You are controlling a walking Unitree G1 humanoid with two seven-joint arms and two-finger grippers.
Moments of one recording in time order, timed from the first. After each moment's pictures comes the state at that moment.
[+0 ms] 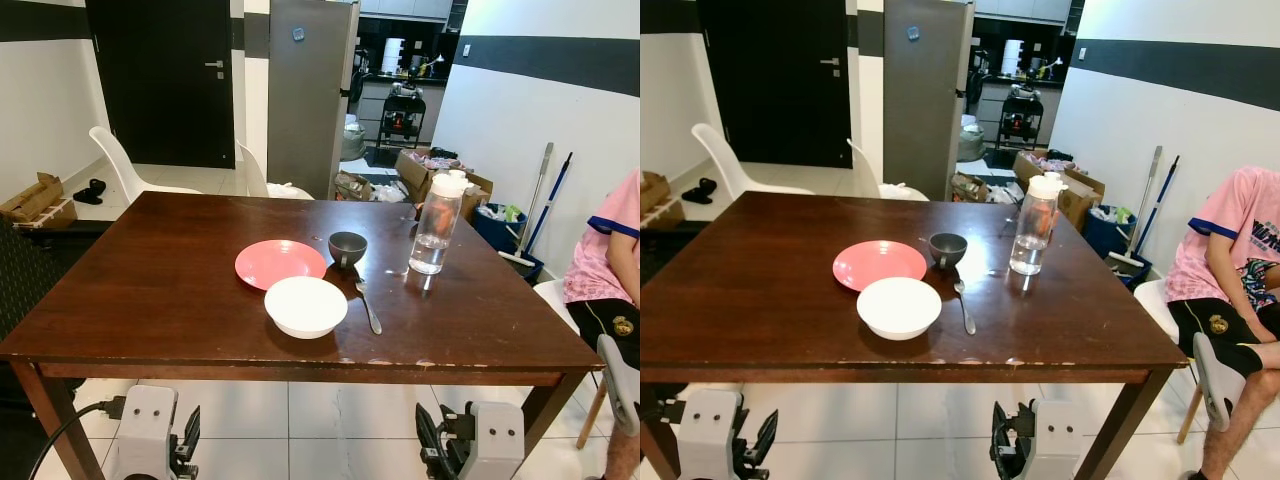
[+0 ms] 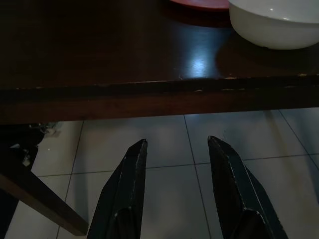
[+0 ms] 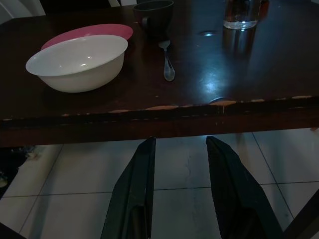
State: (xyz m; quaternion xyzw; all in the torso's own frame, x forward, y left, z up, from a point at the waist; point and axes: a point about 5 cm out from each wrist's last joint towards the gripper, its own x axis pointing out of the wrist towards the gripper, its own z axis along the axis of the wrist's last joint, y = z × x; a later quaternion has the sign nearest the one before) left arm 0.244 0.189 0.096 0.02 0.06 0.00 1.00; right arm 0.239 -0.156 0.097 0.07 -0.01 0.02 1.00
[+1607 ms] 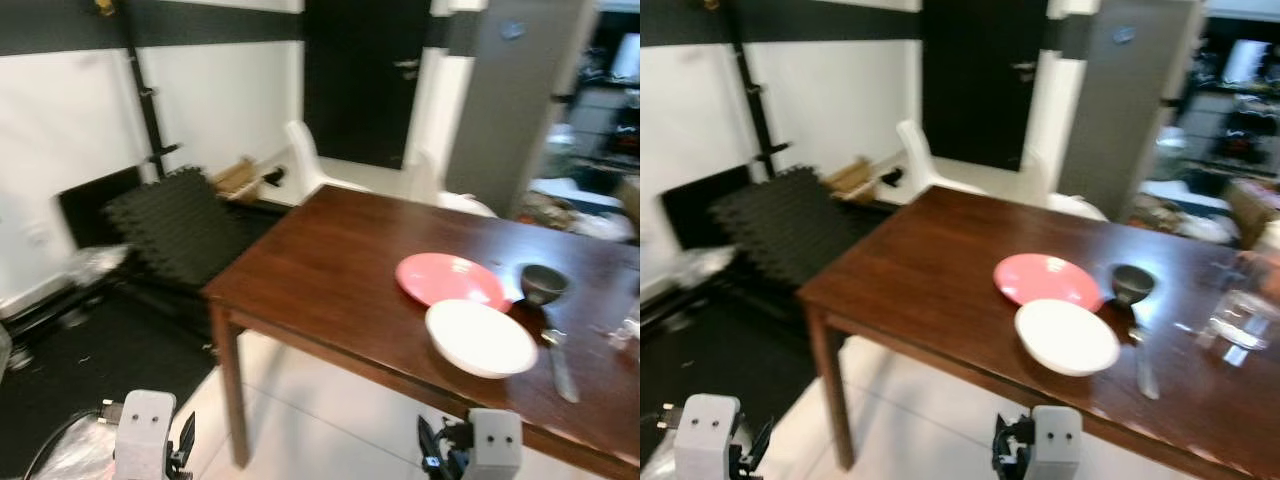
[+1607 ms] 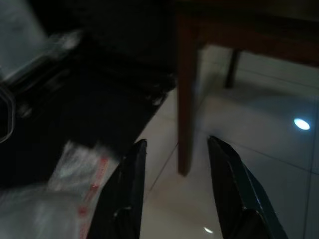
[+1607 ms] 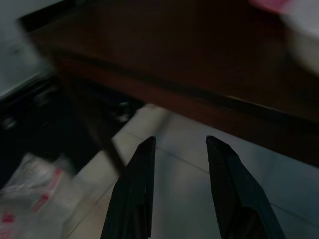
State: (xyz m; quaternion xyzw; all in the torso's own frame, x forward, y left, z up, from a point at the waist) left arm 0.236 0.190 0.086 0.04 0.07 0.01 1.00; right arm 0.239 -0.161 0.085 0.06 0.02 0.01 1.00
